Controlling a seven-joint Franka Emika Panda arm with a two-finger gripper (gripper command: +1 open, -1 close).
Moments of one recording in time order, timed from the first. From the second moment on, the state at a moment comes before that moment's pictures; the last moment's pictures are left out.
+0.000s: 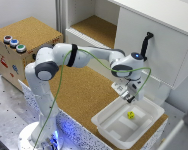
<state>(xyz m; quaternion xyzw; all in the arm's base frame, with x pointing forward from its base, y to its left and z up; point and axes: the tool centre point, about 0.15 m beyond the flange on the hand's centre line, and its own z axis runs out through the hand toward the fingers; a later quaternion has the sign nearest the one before) 0.333 -0.392 0.337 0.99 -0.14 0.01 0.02</state>
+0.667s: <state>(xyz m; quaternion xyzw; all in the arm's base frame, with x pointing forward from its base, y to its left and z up) 0.326 -0.404 0.296 0.99 -0.14 0.04 0.04</state>
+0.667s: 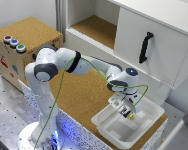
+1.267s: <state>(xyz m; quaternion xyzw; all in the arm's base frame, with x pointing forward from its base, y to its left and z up) 0.325 -0.401 0.255 0.99 -0.17 0.01 0.03</state>
